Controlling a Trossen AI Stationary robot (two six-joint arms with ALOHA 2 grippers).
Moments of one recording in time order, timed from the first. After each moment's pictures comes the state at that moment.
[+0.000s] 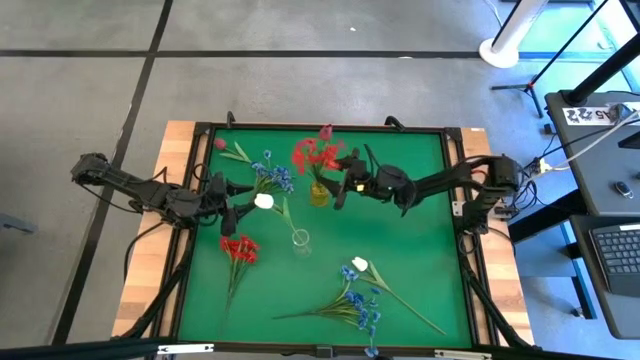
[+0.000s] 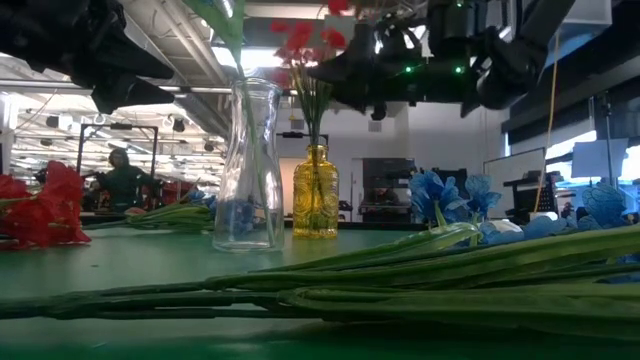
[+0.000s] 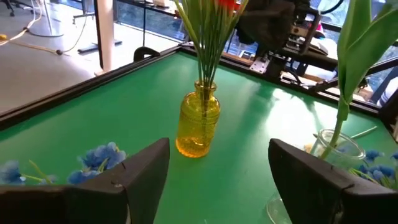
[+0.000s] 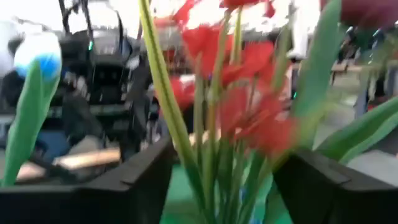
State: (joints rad) left arm -0.33 0.44 0.26 -0.12 -0.69 -0.40; right arm -0.12 1.74 0.74 1.13 0.13 0.06
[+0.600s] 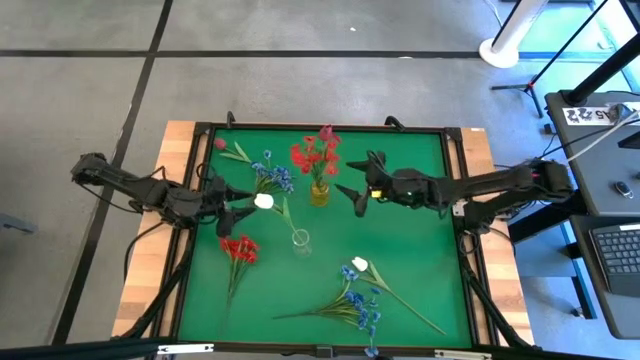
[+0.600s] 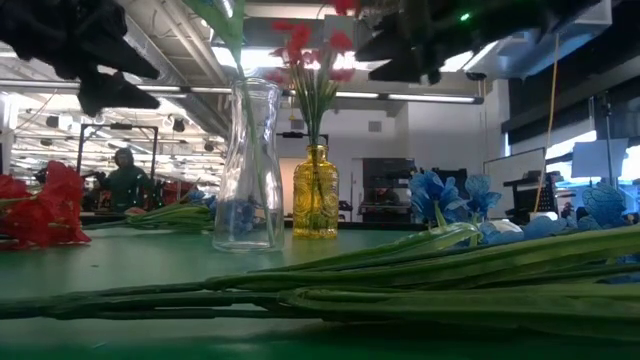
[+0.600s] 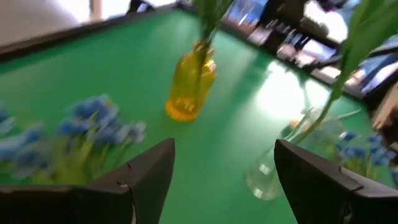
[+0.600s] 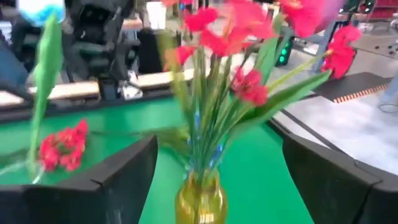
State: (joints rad) left arm -0.33 0.45 0.37 -0.40 -0.58 -0.64; right arm 0.02 1.29 0.75 0.36 0.40 0.04
